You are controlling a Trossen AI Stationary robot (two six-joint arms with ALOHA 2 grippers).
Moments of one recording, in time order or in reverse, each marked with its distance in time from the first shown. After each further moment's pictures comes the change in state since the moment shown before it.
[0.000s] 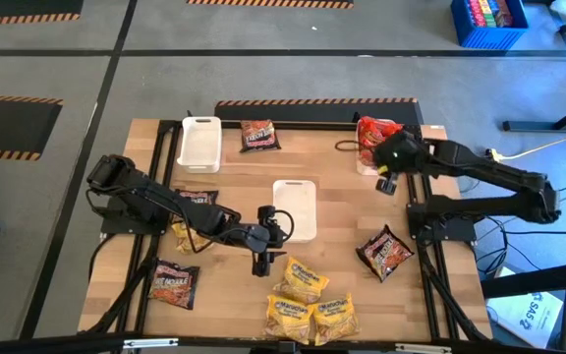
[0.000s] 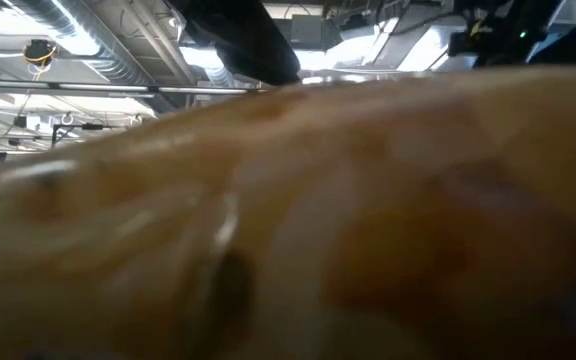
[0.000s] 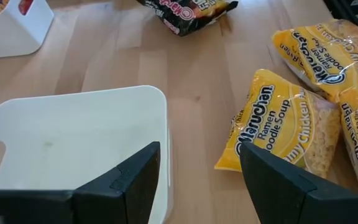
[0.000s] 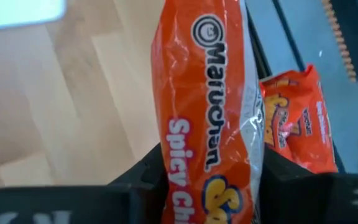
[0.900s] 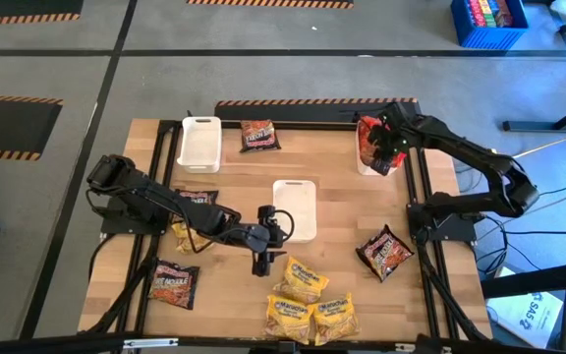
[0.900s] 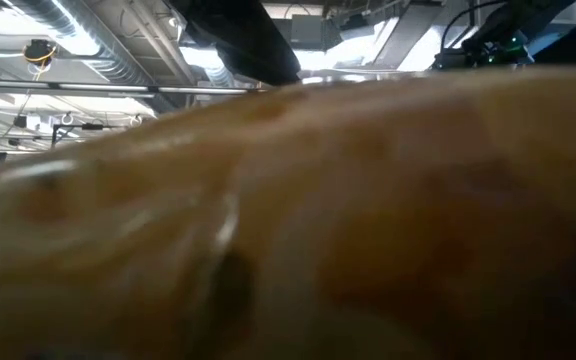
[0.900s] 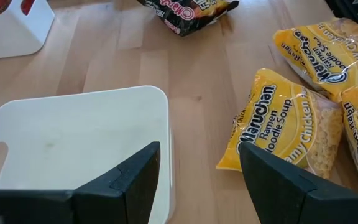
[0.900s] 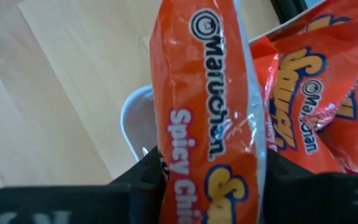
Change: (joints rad) left arm 0.002 0.000 0.000 0.000 -0.001 0.008; right arm -0.503 0.289 -0.039 0.166 -0.330 -0.259
